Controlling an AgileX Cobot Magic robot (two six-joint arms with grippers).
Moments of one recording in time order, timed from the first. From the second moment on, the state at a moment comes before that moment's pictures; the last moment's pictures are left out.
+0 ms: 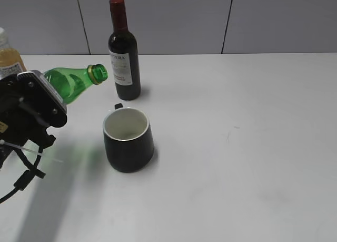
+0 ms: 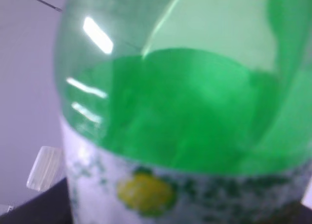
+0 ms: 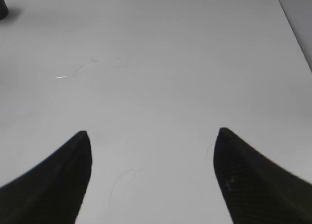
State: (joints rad) left arm -0.53 1.75 -0.38 -0.67 -1.14 1.31; right arm 0.09 0.00 -0.41 0.03 0.95 -0.04
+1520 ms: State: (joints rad) left arm -0.53 1.75 -0.38 -0.72 -1.14 1.67; right arm 0.09 0.00 -0.41 0.03 0.95 -0.04
